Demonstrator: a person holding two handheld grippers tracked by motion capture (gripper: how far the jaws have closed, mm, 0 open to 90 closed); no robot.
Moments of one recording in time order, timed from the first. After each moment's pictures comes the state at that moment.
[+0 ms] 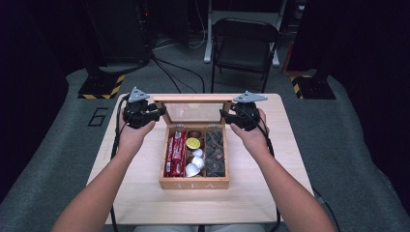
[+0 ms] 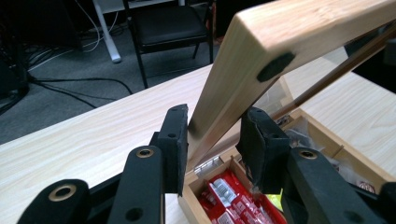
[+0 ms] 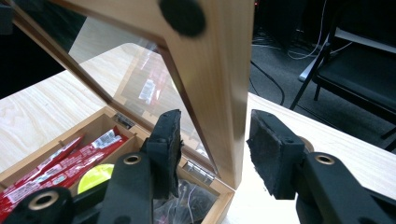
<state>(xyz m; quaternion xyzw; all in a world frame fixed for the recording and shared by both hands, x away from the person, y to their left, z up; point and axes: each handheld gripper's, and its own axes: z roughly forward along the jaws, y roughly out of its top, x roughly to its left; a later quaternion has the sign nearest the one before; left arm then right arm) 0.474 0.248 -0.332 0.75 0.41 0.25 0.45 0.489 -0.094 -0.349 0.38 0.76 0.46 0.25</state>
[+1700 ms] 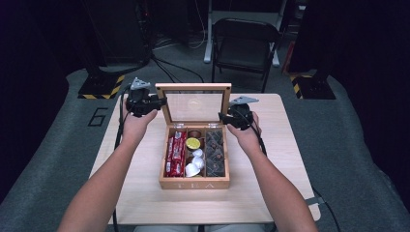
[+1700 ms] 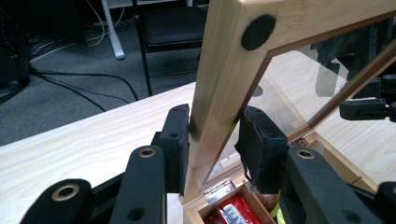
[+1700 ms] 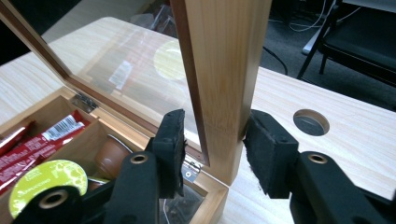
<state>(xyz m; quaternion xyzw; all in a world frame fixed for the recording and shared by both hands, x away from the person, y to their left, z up) 0.506 0.246 -0.325 0.74 0.44 0.24 0.45 0.531 -0.089 -0.402 0.41 0.77 0.44 0.22</state>
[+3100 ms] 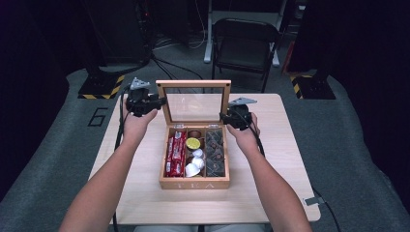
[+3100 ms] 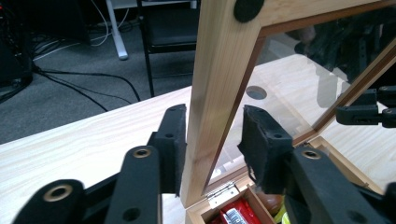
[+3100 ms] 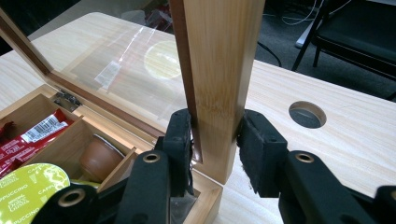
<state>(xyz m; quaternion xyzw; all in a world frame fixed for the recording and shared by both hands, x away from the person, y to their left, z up) 0.508 0.250 -0.330 0.73 0.45 0.24 0.46 0.537 -0.088 -0.412 0.43 0.76 0.43 0.23</state>
